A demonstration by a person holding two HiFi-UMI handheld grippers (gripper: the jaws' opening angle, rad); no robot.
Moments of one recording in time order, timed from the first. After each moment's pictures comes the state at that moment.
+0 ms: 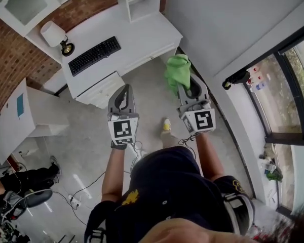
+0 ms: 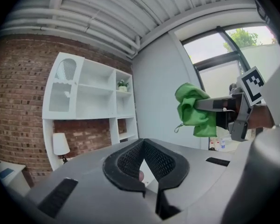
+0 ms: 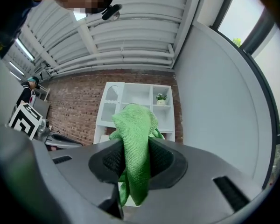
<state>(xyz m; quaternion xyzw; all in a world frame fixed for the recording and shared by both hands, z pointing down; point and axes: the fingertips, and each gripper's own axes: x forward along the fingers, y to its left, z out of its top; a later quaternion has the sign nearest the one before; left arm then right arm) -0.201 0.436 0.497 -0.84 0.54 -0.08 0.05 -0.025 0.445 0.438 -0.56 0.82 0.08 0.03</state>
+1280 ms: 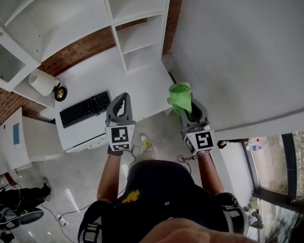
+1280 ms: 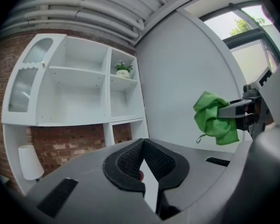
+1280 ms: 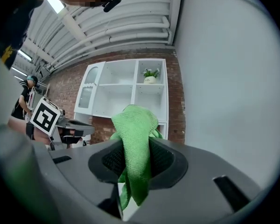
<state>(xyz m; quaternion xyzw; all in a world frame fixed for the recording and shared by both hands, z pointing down) -0.101 0.030 0.465 -0.80 0.58 -0.09 0.07 0.100 0.064 0.446 -0.51 0.86 0.05 -0.02</state>
